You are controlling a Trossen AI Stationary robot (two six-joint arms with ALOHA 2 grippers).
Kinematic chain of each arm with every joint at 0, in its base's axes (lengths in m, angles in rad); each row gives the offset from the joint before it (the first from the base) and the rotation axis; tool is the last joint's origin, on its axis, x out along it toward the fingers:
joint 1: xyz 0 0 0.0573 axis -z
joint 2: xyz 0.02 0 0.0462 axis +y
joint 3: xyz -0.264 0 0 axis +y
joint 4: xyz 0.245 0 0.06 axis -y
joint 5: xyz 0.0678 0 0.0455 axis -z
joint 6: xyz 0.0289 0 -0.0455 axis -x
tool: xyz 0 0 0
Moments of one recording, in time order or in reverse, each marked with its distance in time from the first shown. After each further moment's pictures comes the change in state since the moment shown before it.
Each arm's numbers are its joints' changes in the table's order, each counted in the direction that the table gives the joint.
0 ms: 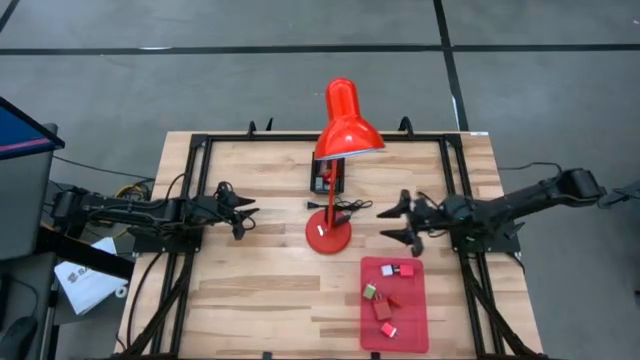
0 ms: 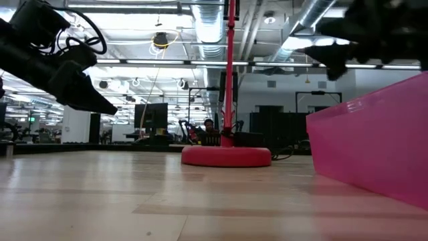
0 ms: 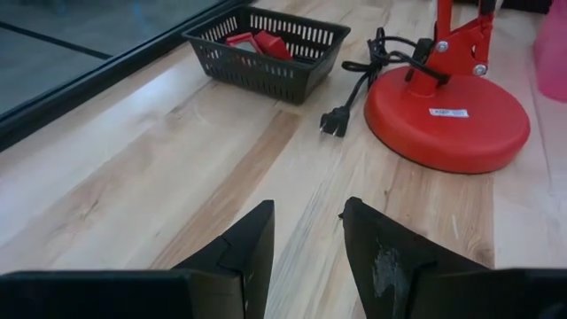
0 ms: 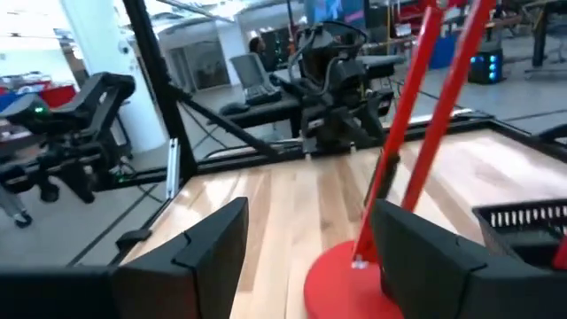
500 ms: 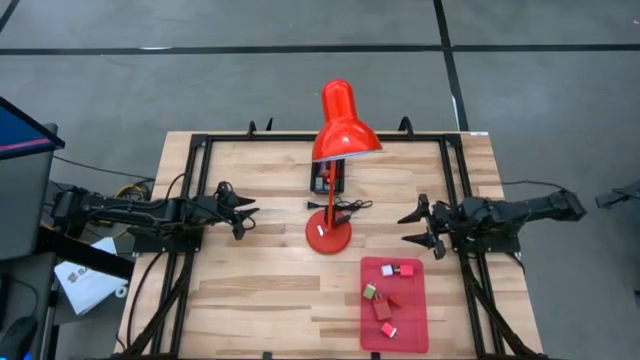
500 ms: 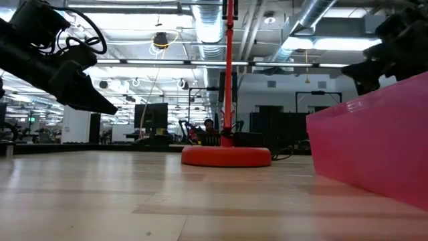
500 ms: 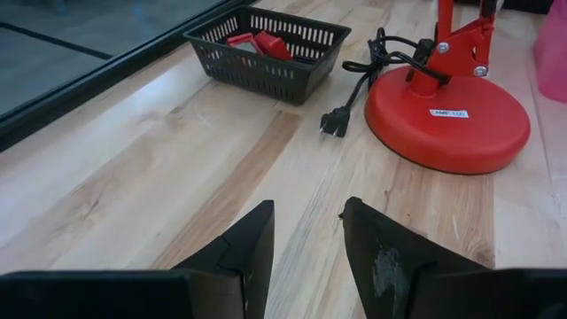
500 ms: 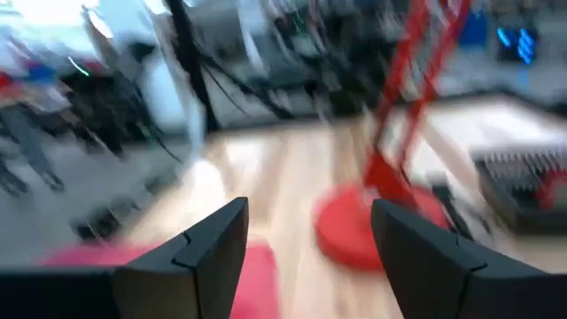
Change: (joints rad) left arm 0.000 0.000 -0.001 0.003 -0.002 0.000; right arm -0.014 -0.728 0.131 -0.682 -0.043 0.021
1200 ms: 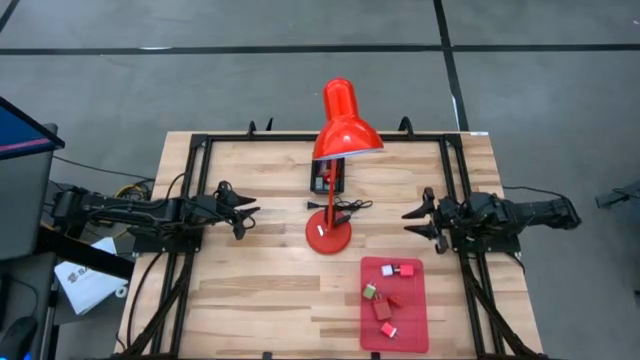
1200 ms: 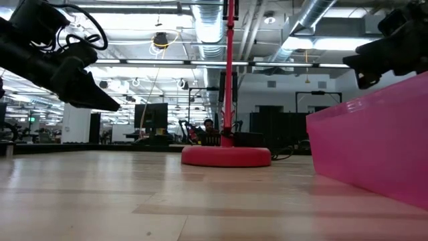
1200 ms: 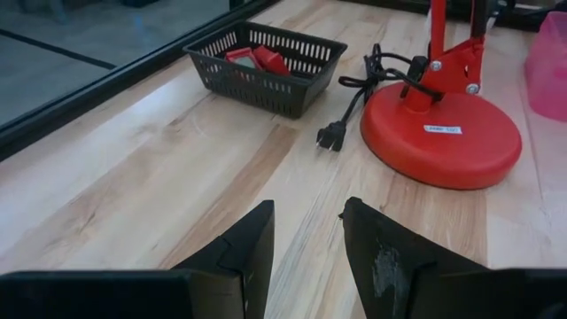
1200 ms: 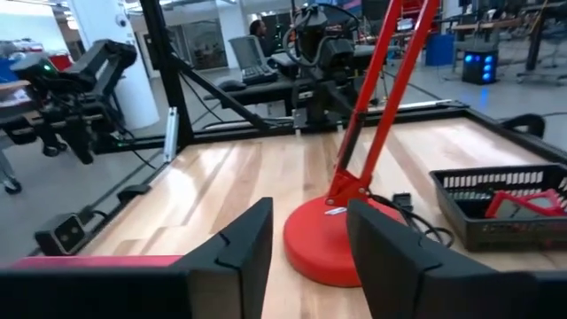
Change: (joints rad) left arm 0.000 0.004 -0.001 0.037 -0.002 0.000; right arm 0.065 -0.130 -0.037 -0.128 -0.003 0.049
